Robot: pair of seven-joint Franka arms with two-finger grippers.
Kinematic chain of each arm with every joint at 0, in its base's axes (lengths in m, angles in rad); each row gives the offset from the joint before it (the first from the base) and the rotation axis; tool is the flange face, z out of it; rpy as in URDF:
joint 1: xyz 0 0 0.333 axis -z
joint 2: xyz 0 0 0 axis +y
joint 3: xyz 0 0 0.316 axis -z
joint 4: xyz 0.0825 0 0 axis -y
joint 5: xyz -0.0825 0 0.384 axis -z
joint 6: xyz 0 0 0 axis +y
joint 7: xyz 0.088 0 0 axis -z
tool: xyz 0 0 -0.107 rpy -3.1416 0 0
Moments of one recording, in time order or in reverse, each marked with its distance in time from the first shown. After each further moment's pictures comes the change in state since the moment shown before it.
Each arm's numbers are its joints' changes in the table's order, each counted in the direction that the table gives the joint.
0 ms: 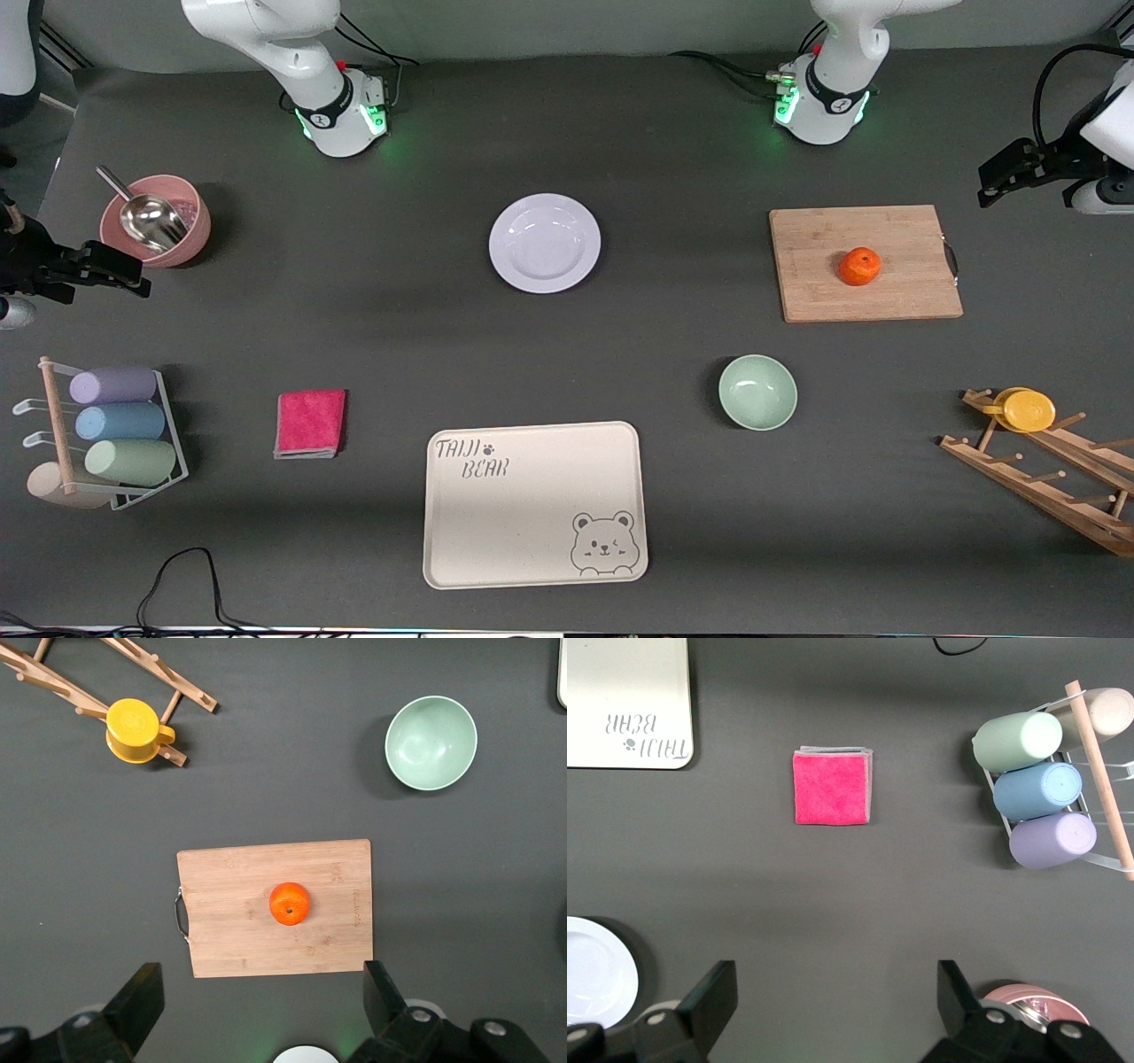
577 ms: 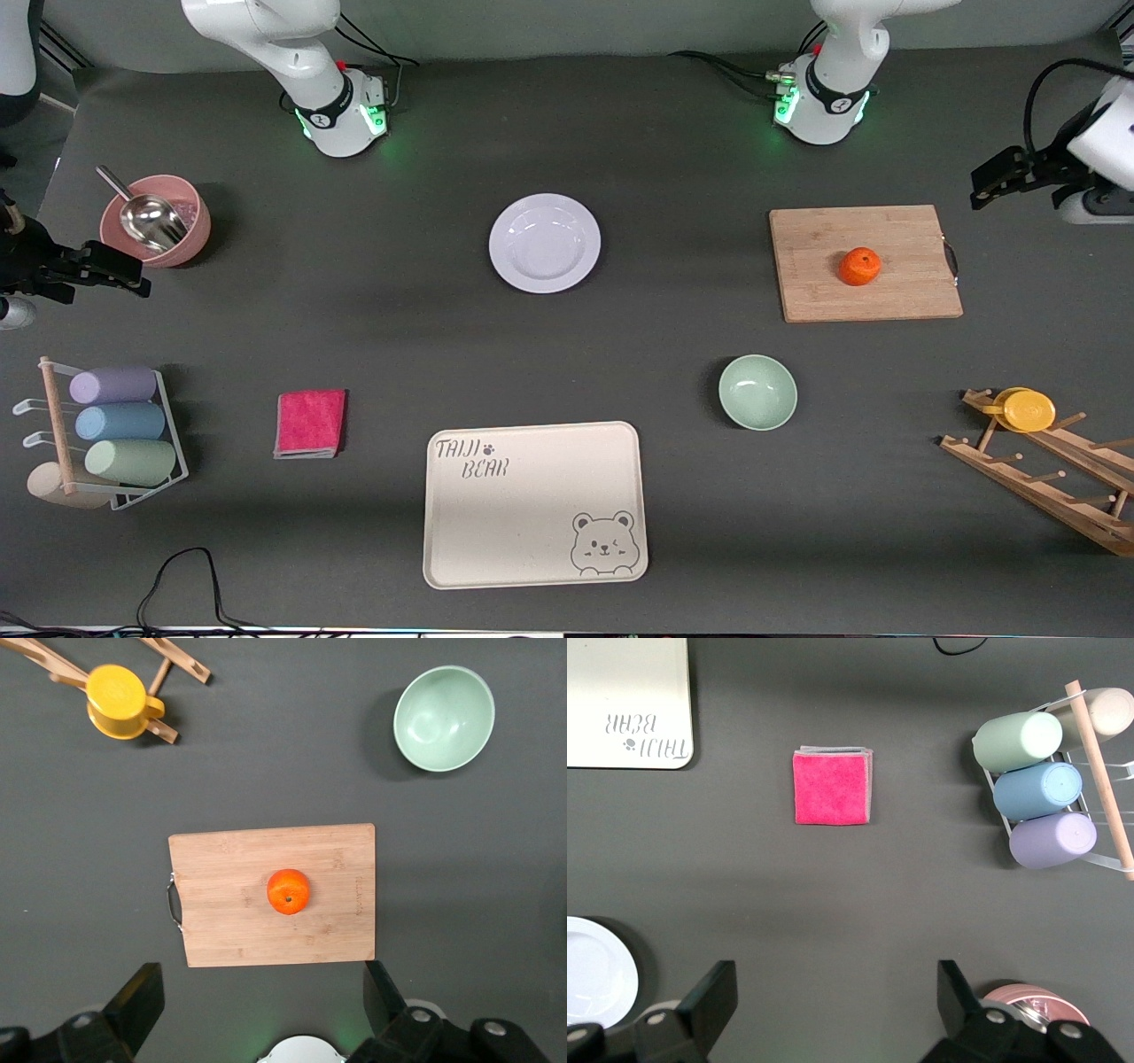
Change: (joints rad) left arm -0.001 0.004 -0.007 -0.101 0.004 -0.050 0.000; right arm 0.000 0.000 0.000 -0.001 0.000 0.000 0.000
